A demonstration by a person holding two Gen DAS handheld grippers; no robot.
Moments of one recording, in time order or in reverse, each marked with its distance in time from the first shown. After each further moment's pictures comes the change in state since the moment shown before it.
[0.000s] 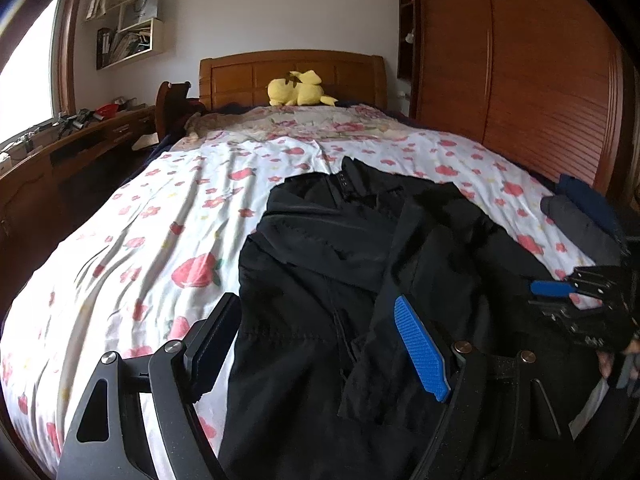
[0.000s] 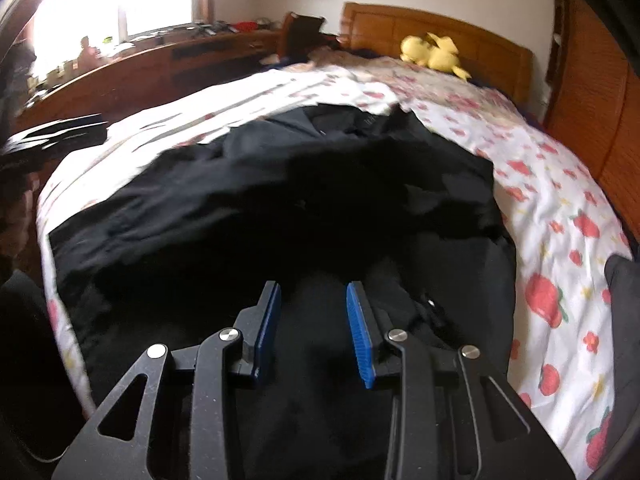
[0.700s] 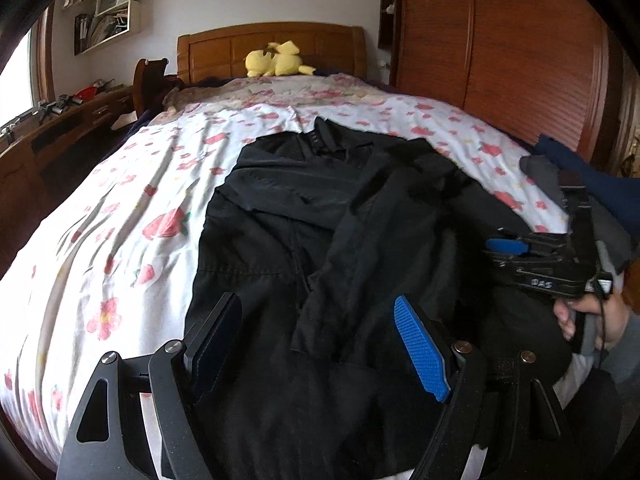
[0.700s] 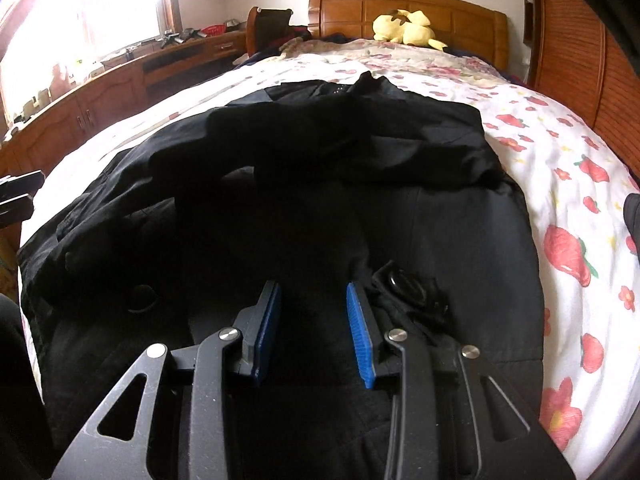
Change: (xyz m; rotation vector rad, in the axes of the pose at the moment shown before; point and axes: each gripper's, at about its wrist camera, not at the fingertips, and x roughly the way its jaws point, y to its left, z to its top) left arm -0.012 -0.015 -0.013 0.028 0.093 -0.071; right arm 0.038 -0.028 -0.022 0.119 0.006 0.012
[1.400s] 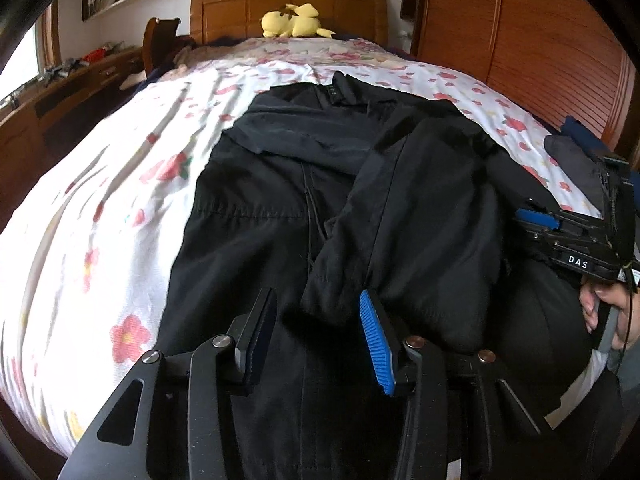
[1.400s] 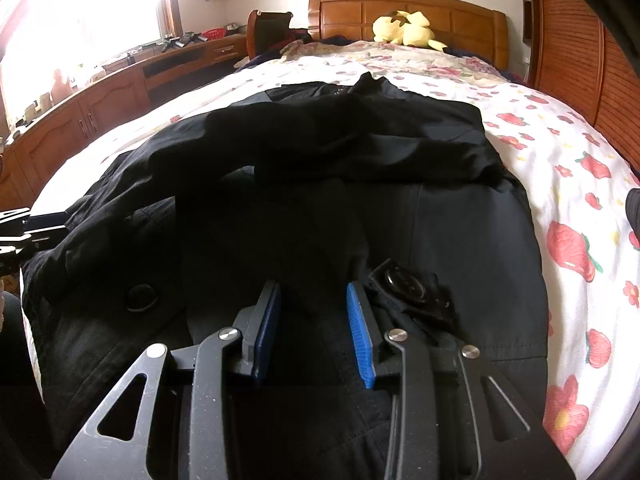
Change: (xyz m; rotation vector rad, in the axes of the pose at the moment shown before) left arm 0.032 0.012 -0.014 -0.062 0.142 0.041; right arm 0.002 0.000 -0.001 0.005 -0.012 0.007
